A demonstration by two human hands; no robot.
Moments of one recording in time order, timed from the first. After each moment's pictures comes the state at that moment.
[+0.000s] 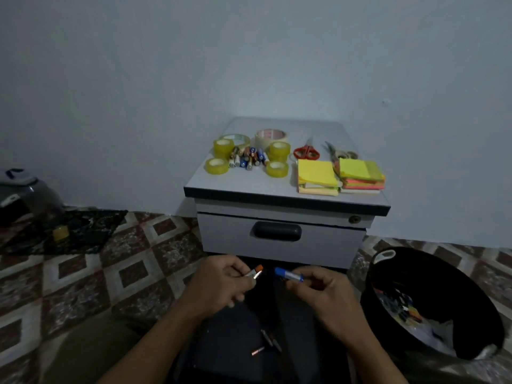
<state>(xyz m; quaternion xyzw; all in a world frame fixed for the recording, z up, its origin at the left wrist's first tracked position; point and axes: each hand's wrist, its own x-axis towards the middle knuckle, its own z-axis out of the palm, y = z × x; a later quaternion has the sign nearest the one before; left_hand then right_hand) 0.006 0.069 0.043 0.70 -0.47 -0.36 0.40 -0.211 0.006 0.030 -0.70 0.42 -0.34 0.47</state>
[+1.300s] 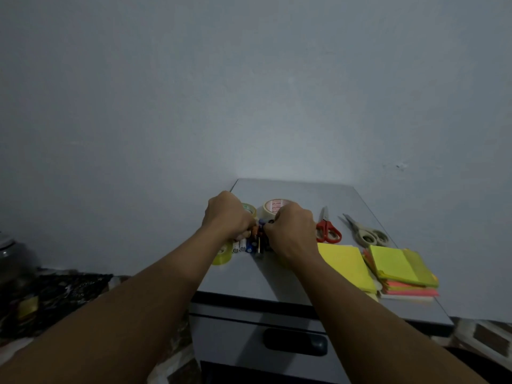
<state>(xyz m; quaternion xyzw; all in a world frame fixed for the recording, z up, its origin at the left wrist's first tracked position) 0.094 -0.160 0.197 0.80 -0.43 -0.15 0.39 -0.025 -0.202 0.161 -0.74 0.54 -0.38 0.13</state>
